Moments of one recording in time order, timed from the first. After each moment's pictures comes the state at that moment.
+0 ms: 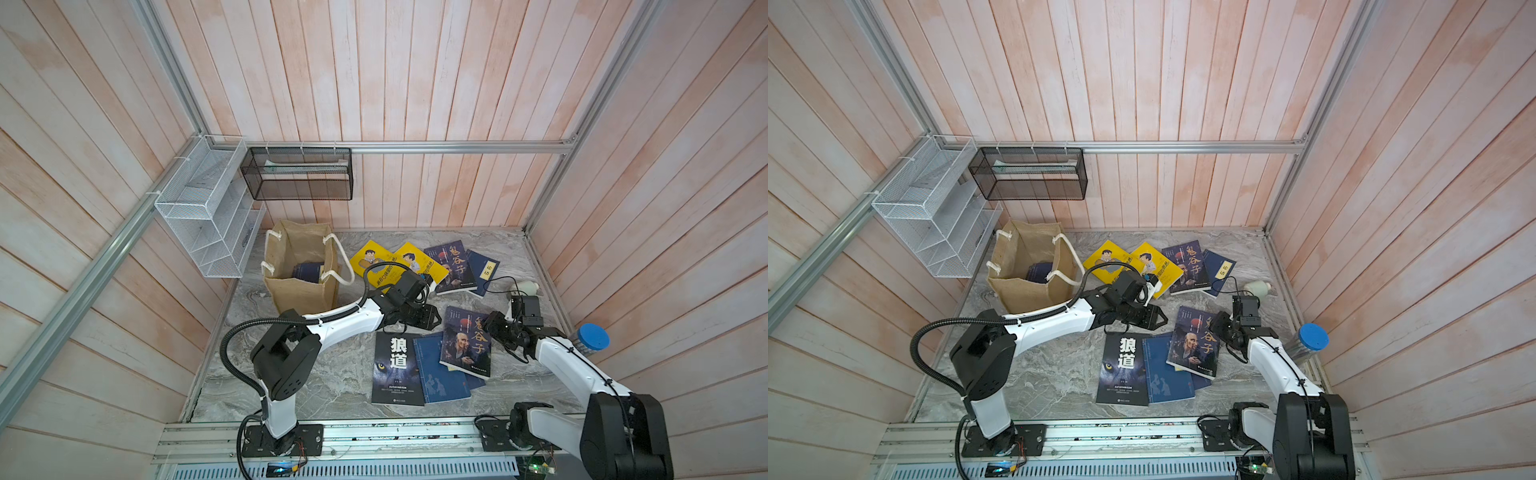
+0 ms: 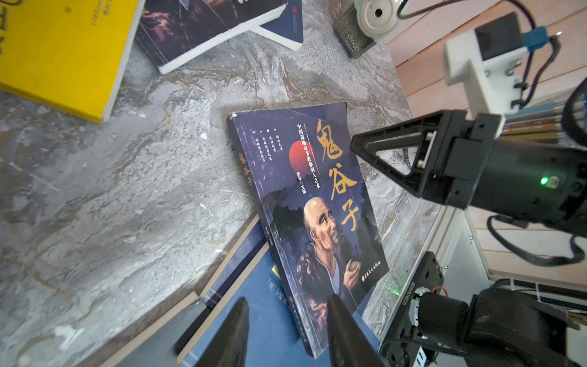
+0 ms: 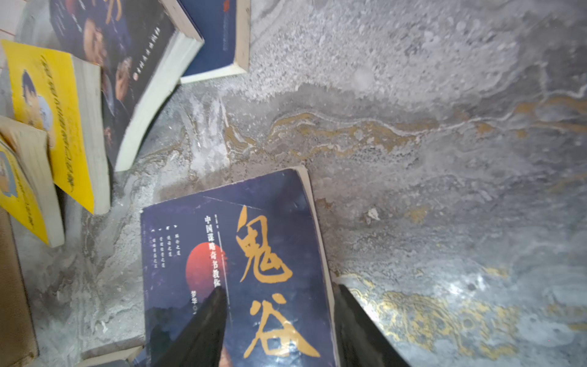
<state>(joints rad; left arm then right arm) -0.86 1.87 1.34 -0.28 0.36 -0.51 0.02 1.18 0.53 -0.35 -0.14 0.65</state>
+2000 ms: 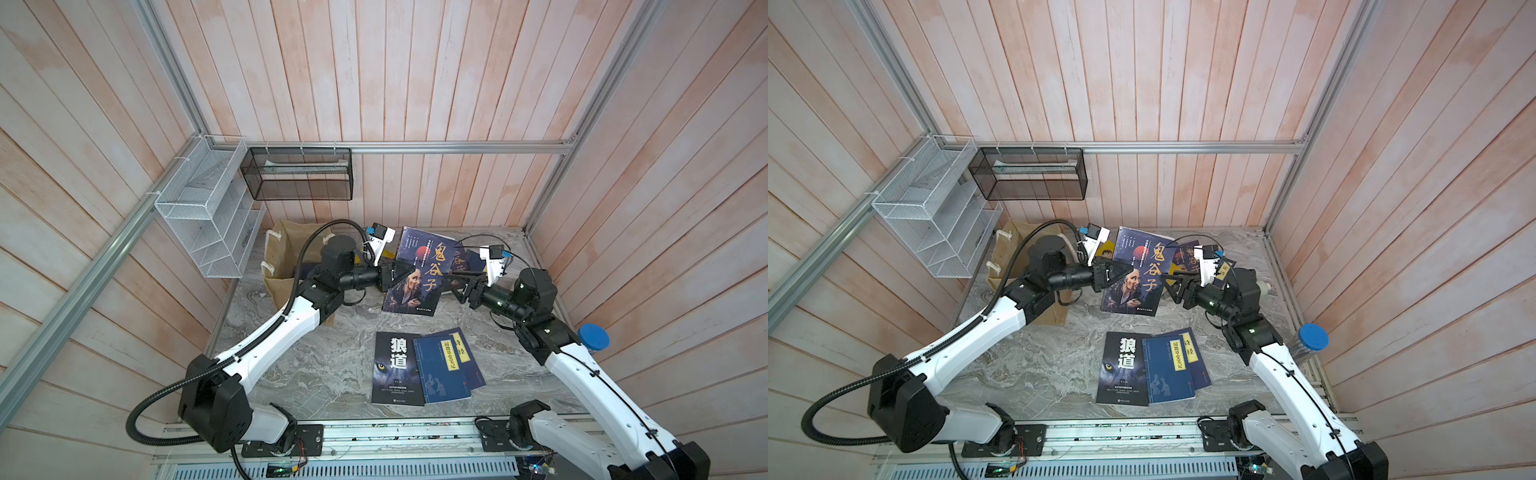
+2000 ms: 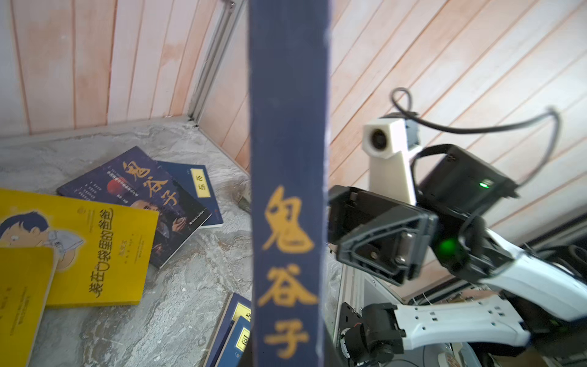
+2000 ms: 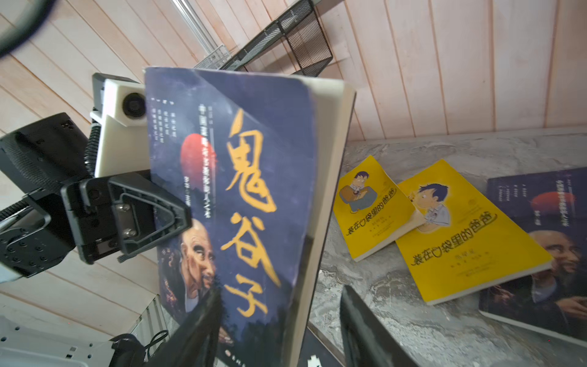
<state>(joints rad) -0.56 1.38 1.16 0.07 0.74 -0.44 0.34 0.97 0.79 0.04 -0.58 0.51</state>
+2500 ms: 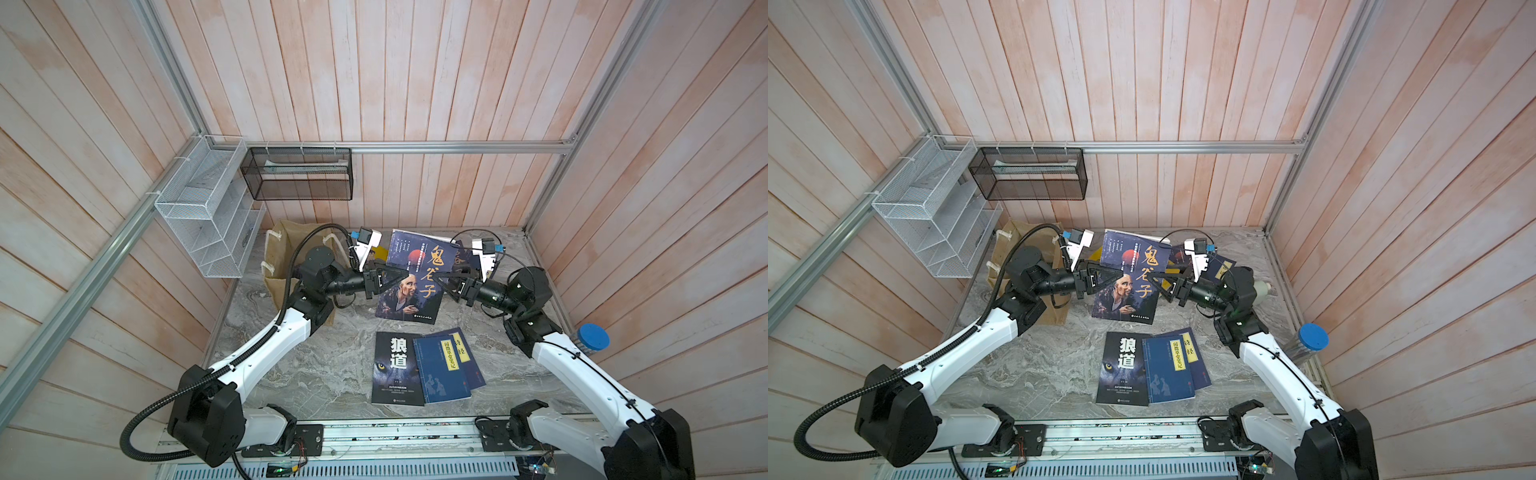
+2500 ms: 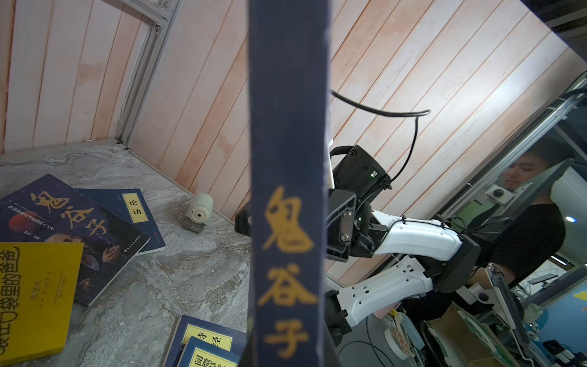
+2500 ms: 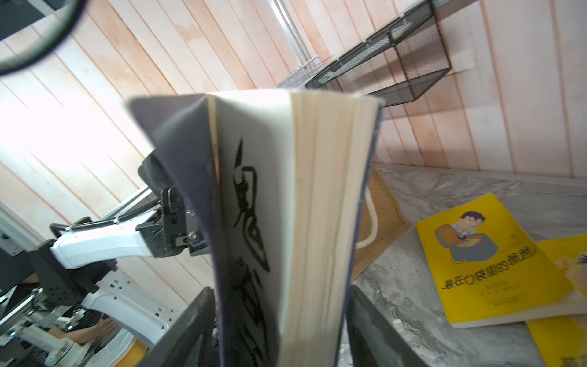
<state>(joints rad) -0.49 1.34 1.00 0.45 0.96 -0.66 0.37 1.08 0.73 0.48 -0.85 0.69</state>
